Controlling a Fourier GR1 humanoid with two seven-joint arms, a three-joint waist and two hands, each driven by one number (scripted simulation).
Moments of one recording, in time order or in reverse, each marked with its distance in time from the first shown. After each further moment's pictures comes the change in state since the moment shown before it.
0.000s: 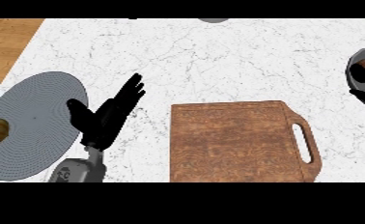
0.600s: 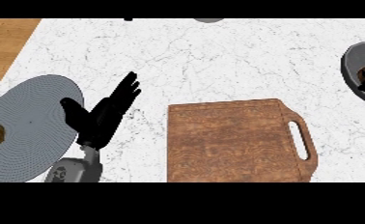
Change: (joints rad) left arm -0.001 0.008 0.024 0.000 0.008 0.003 0.000; right arm -0.044 -0.040 -0.184 0.082 -0.196 0.366 -0.058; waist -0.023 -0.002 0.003
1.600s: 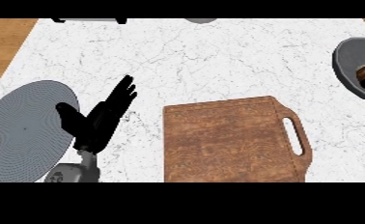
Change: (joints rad) left arm 0.036 -0.001 0.010 -0.014 0.000 0.009 -0.009; right arm 0.157 -0.162 -0.002 -0.050 -0.025 0.381 0.037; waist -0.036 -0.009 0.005
